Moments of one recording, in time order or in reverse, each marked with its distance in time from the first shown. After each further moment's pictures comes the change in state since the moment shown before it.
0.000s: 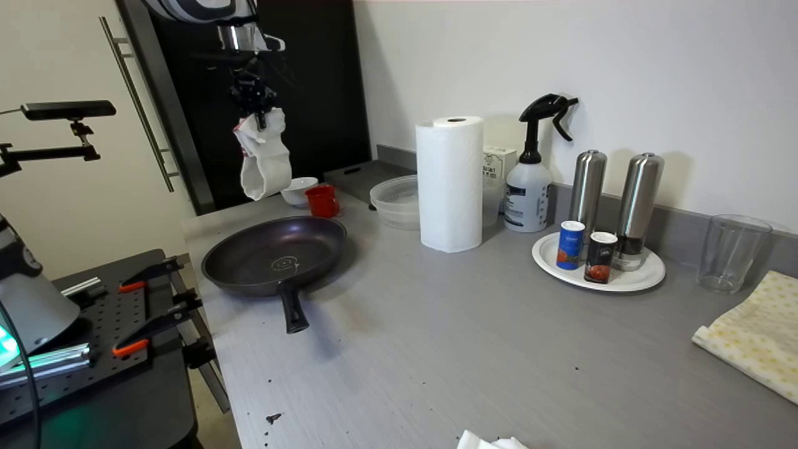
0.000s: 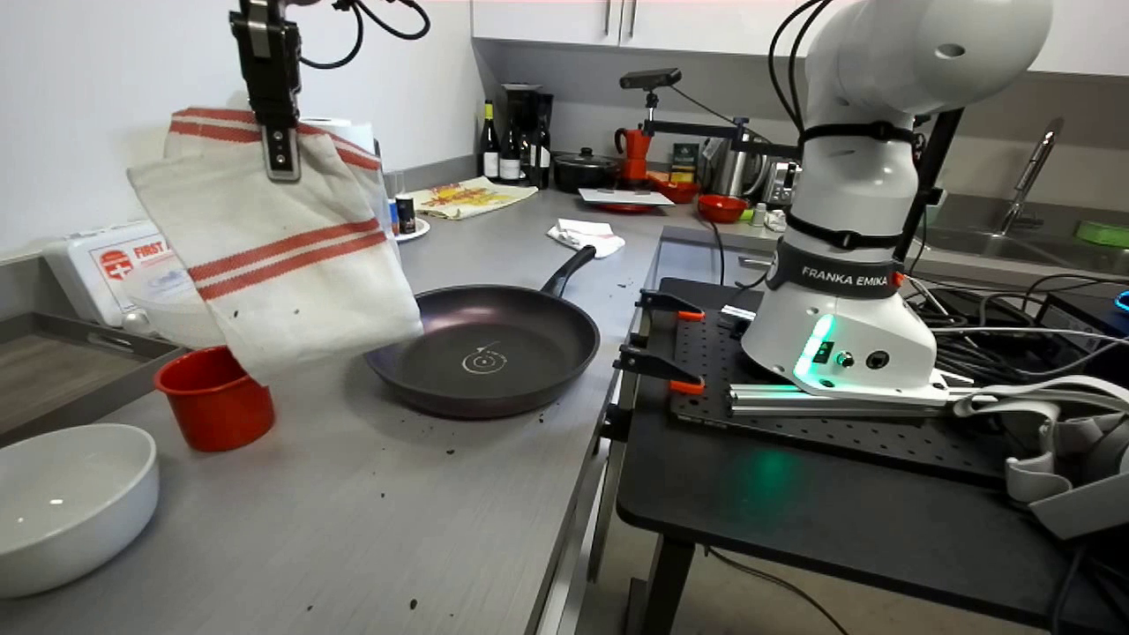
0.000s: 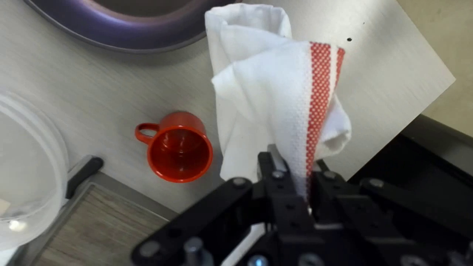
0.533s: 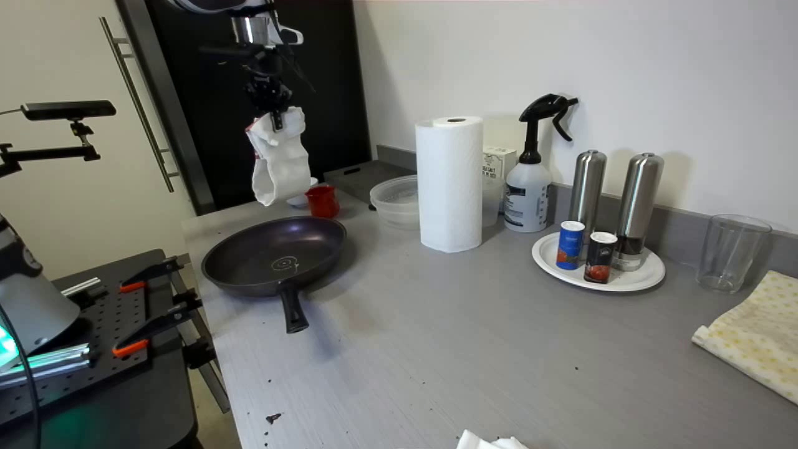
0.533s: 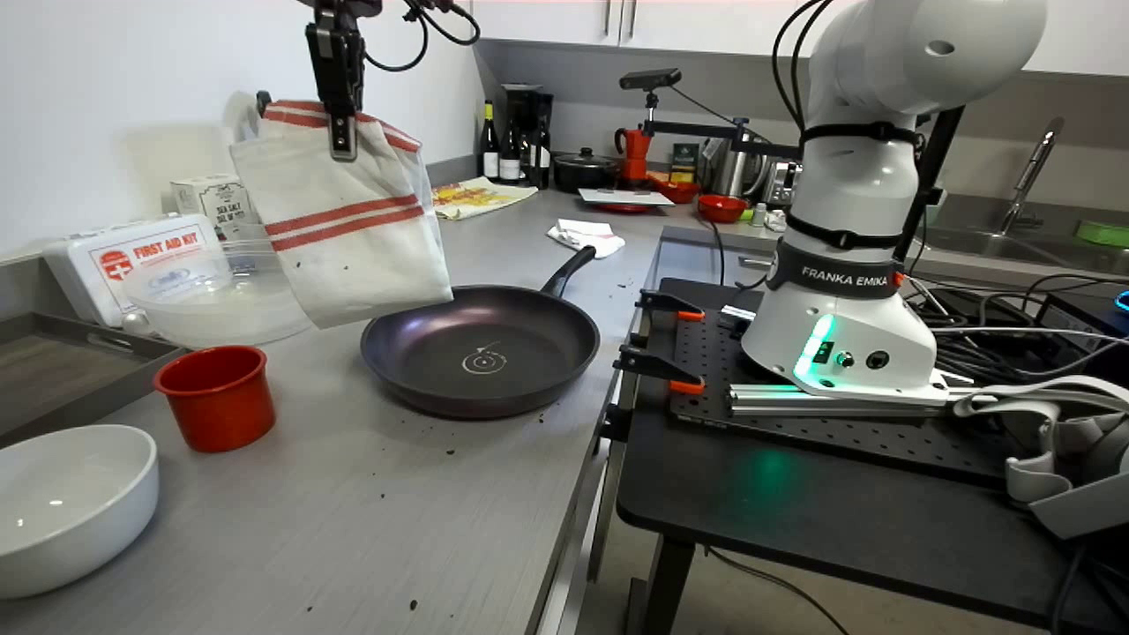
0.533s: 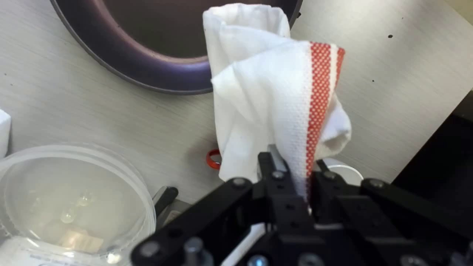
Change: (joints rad) arm -0.049 -0.062 -0.124 -0.063 0.020 -0.008 0.000
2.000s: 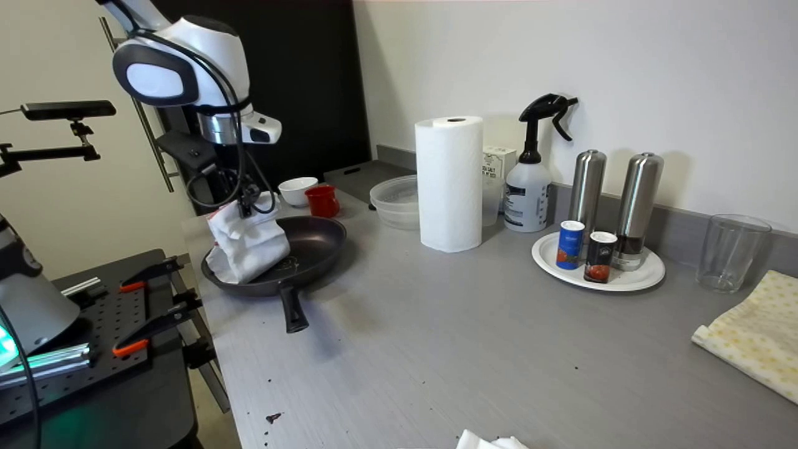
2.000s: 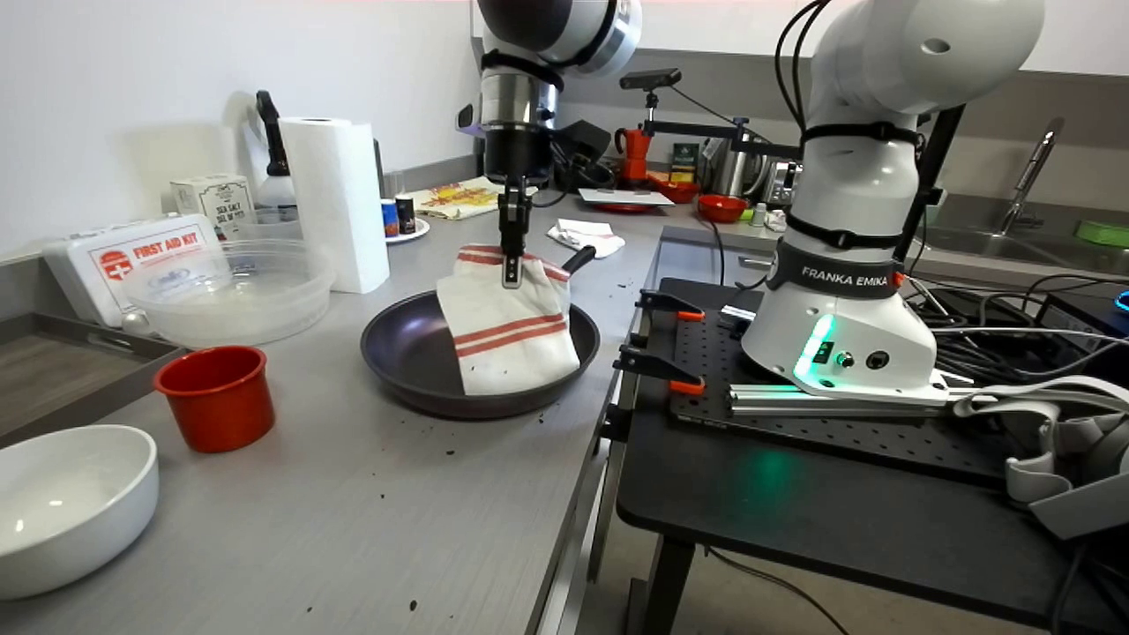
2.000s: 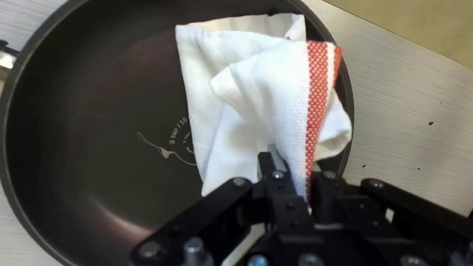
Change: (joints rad) arm -0.021 -0.027 -0.155 -0.496 0.351 0.339 -0.341
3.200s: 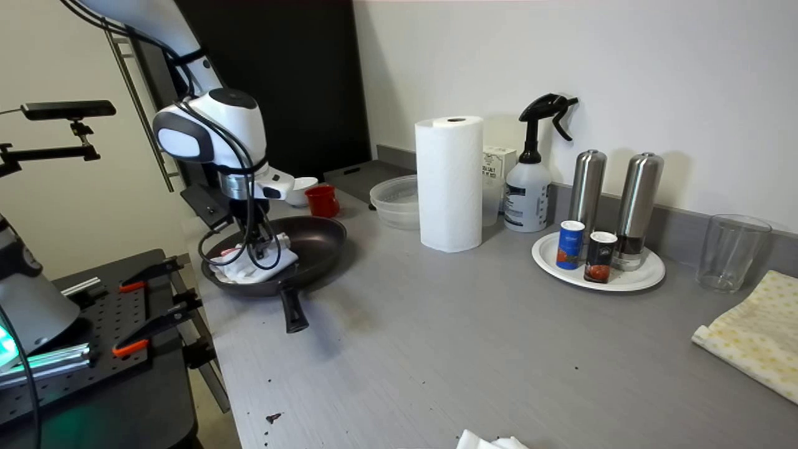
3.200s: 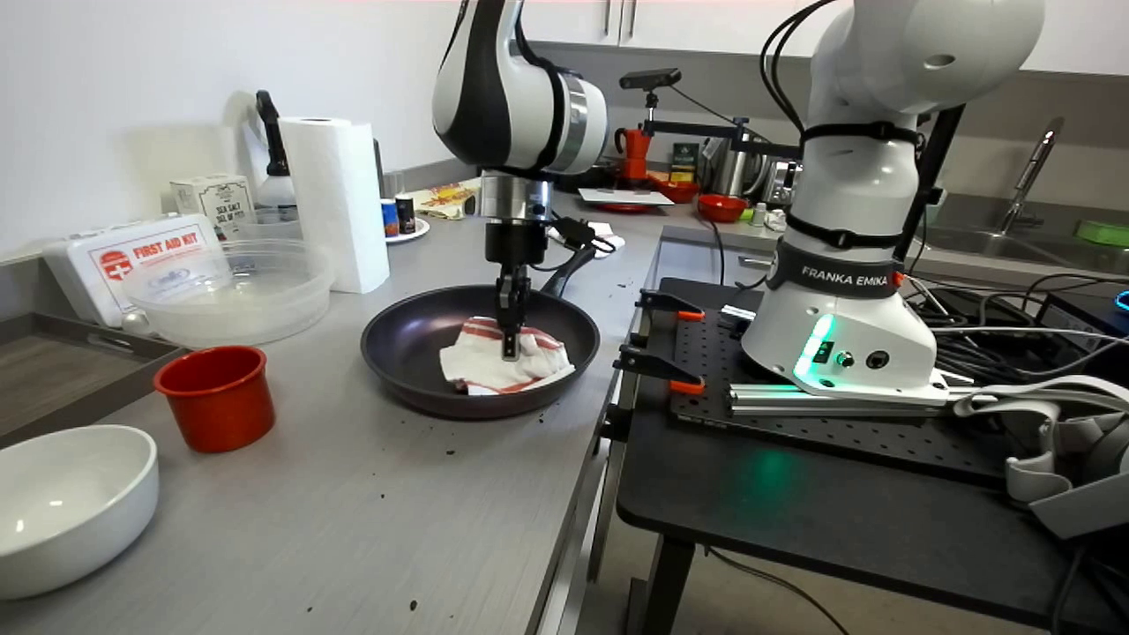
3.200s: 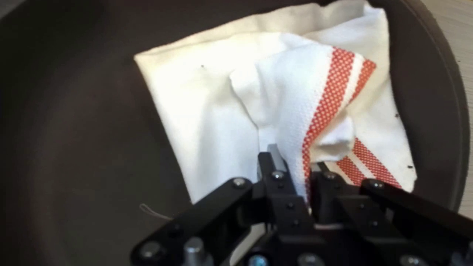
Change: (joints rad) arm 0.001 0.378 0.073 0.106 0.361 0.230 -0.203
